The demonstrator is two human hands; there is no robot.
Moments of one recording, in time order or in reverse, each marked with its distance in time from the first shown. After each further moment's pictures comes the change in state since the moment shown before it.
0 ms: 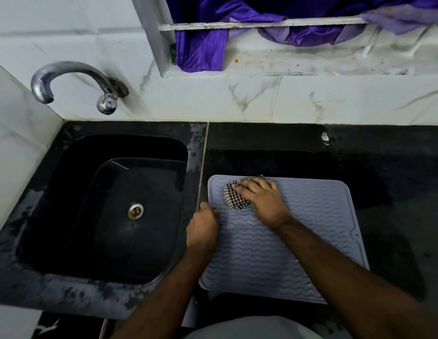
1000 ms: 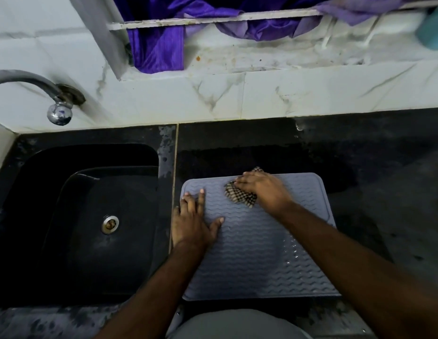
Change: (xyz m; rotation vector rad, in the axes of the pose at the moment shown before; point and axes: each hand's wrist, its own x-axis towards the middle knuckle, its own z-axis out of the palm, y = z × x) left_hand 0.014 0.017 0.025 0.662 -0.004 0.336; right_hand -0.017 0.066 -0.026 0.034 0.002 0.037
